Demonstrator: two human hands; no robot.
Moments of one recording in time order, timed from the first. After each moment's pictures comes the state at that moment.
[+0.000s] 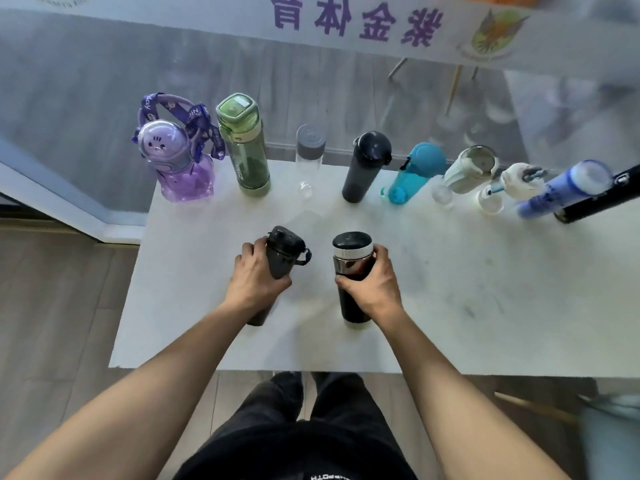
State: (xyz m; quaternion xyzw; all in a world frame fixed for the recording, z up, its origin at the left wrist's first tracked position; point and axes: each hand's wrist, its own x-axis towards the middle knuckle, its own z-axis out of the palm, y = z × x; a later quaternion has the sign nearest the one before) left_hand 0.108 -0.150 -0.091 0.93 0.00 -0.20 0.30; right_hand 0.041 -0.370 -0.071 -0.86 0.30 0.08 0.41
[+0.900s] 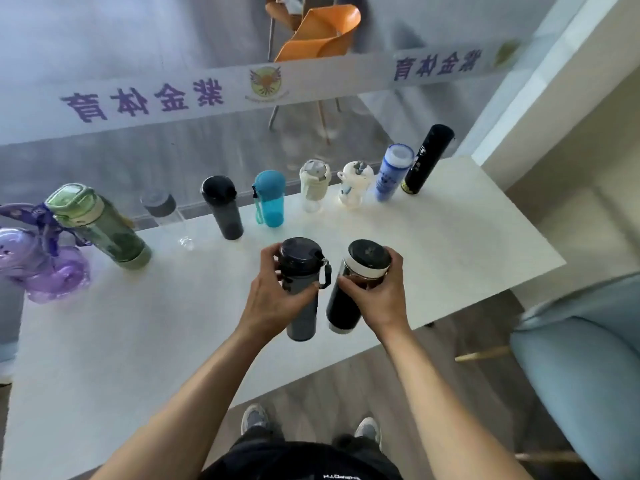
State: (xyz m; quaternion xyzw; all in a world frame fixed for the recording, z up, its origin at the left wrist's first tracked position) left_hand -0.002 -0.354 0.027 0.80 -0.22 -0.18 0.53; right_hand -0.113 -0.516 0.009 -0.72 0.38 -0.23 0.53
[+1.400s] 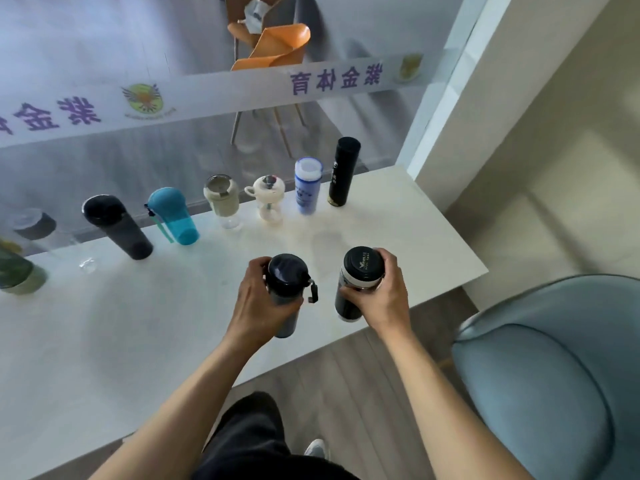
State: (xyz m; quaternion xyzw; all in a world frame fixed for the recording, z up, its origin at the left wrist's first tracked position) left_hand -0.103 -0.541 0.016 0.83 -0.22 -0.14 0.50; right_hand -0.229 -0.725 0.014 -0.79 0.39 -0.23 0.41
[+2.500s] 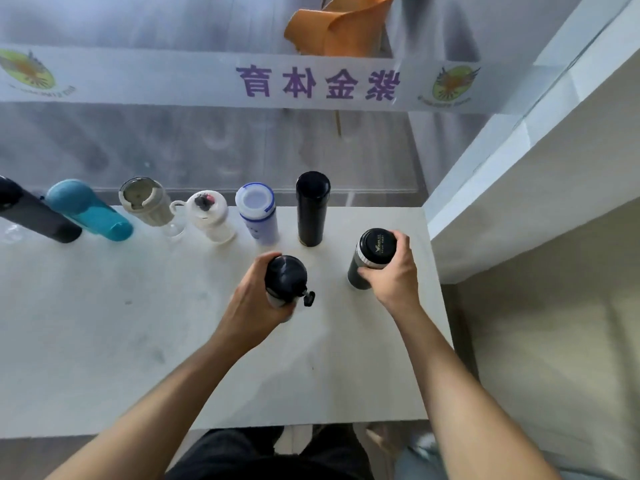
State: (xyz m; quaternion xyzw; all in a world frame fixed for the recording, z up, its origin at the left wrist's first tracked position) left_hand -0.045 -0.834 -0.011 0.88 -0.13 -0.11 0.45; right_hand -0.066 -1.091 -0.043 -0.85 0.29 -0.09 0.44
